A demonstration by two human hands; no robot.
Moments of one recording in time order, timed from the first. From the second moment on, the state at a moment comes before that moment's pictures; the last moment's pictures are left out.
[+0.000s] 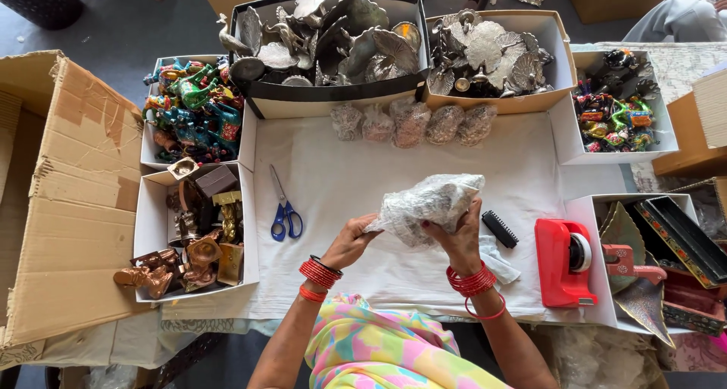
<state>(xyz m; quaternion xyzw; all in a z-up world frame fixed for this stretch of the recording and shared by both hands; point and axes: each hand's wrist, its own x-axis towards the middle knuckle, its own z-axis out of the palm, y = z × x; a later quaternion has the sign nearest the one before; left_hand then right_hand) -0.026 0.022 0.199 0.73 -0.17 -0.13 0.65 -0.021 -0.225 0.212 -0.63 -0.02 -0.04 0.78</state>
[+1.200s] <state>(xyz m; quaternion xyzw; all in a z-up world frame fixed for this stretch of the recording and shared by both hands) -0.007 0.002 0.166 0.72 0.11 -0.01 0.69 -0.031 -0.202 0.237 -0.69 -0.07 -0.01 0.72</state>
